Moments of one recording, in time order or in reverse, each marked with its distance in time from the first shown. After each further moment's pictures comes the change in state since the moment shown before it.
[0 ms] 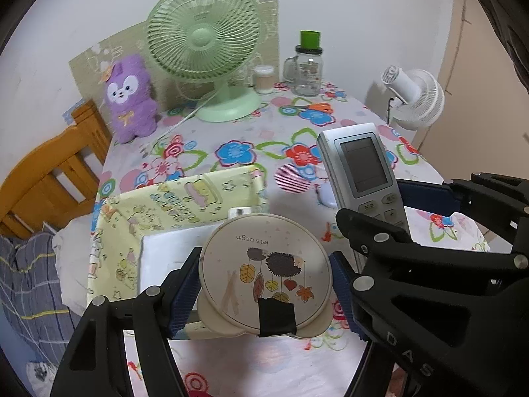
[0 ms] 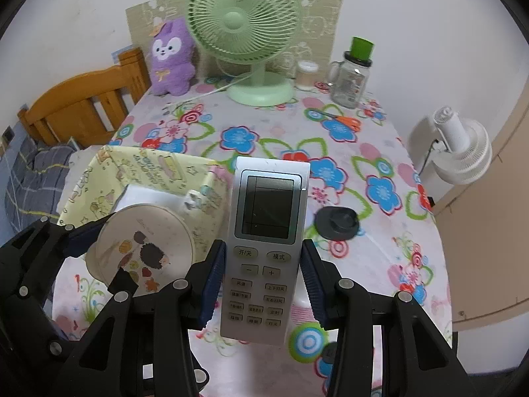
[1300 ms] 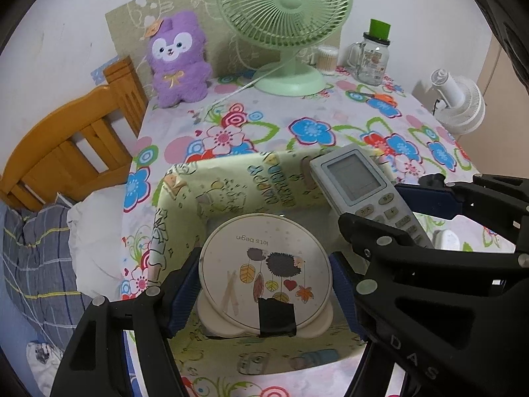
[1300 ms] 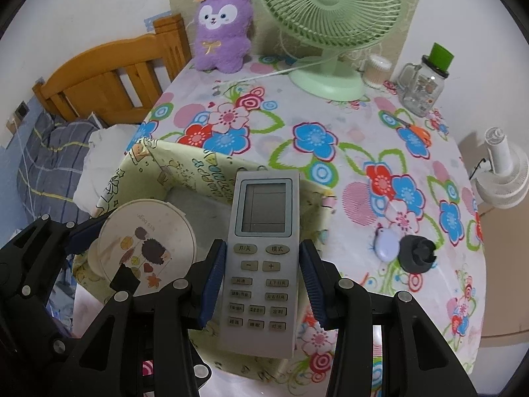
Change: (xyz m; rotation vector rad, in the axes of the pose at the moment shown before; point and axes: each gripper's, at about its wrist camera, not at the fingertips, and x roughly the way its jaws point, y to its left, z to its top) left arm 0.038 0.099 -0.008 -0.093 0.082 0.059; right arm 0.066 0.088 0.044 -0.085 0.108 0.091
